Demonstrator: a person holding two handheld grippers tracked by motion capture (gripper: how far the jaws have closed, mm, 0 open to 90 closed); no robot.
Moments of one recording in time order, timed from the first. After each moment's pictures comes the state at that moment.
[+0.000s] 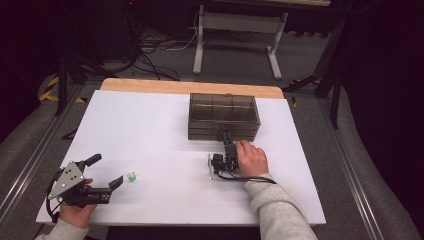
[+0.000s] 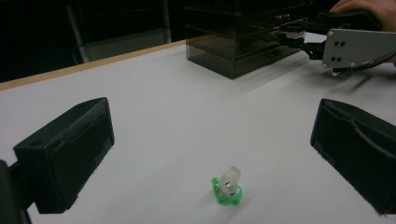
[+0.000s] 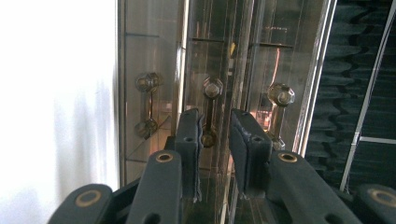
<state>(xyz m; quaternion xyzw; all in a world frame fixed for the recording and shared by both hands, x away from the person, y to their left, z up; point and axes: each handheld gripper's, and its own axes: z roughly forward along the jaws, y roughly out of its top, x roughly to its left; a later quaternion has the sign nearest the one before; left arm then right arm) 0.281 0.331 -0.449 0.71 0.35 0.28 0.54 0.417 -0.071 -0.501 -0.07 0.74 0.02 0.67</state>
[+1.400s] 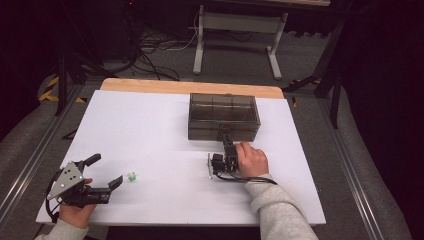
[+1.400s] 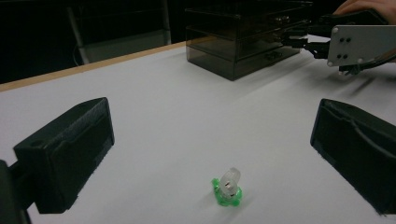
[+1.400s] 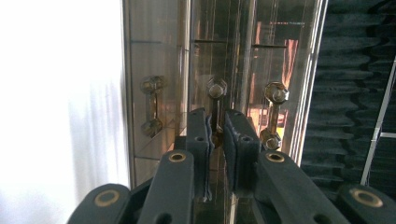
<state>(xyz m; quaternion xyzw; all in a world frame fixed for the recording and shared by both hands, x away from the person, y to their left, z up) 0.280 0.332 -0.448 0.71 0.34 0.28 0.54 0.411 -0.069 -0.493 -0.06 0.75 0.03 0.65</state>
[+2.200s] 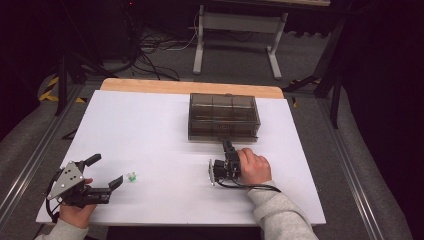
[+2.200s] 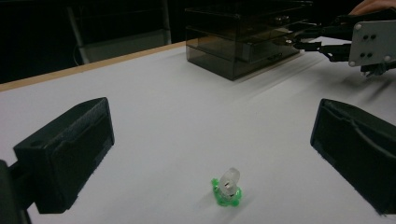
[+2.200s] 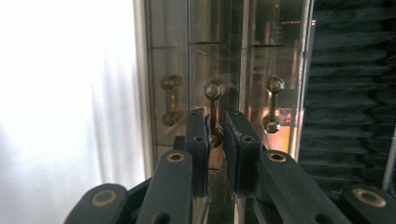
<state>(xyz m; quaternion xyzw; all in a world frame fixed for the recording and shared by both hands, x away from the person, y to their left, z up) 0.280 0.331 -0.448 0.71 0.34 0.28 0.54 0.389 -0.074 -0.489 -0.04 0.77 0.05 0.63</state>
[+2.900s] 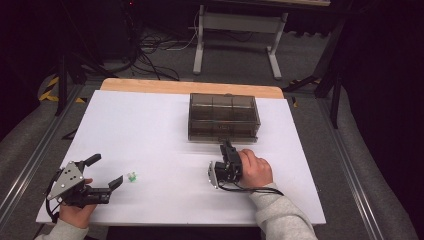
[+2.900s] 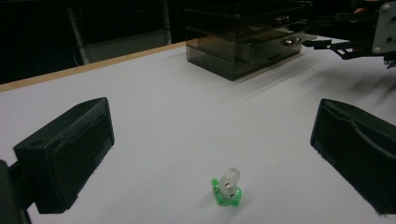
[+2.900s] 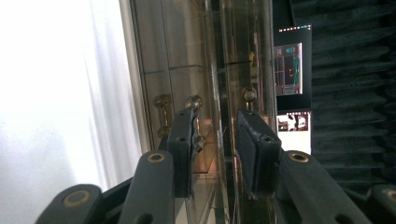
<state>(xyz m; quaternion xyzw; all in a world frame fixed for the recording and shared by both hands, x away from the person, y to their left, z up) 0.280 0.331 -0.448 0.71 0.34 0.28 0.54 0.376 -0.075 -0.474 -0.04 0.77 0.10 0.62</state>
